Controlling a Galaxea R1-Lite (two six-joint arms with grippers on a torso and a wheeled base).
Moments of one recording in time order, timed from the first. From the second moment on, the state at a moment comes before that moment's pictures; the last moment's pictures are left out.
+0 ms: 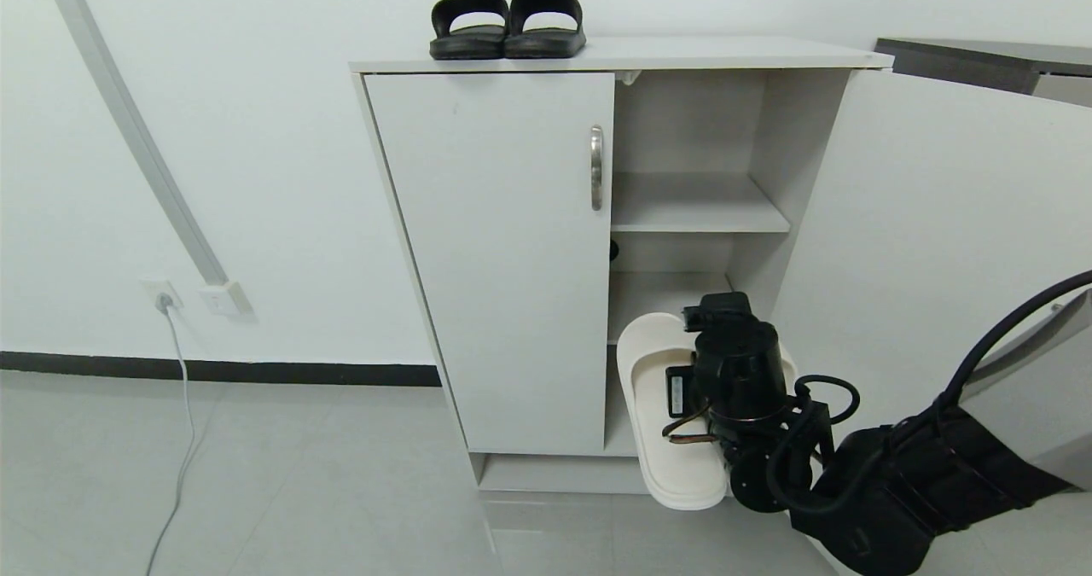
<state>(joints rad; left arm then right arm) -0.01 0.07 0.00 0.01 -0.05 0.05 0.78 2.02 -0.87 -0.84 -0.77 0.18</state>
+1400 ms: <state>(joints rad) 0.00 0.00 0.00 0.00 -0.01 0.02 0.78 2.16 -1.02 -0.88 -0.89 0.19</state>
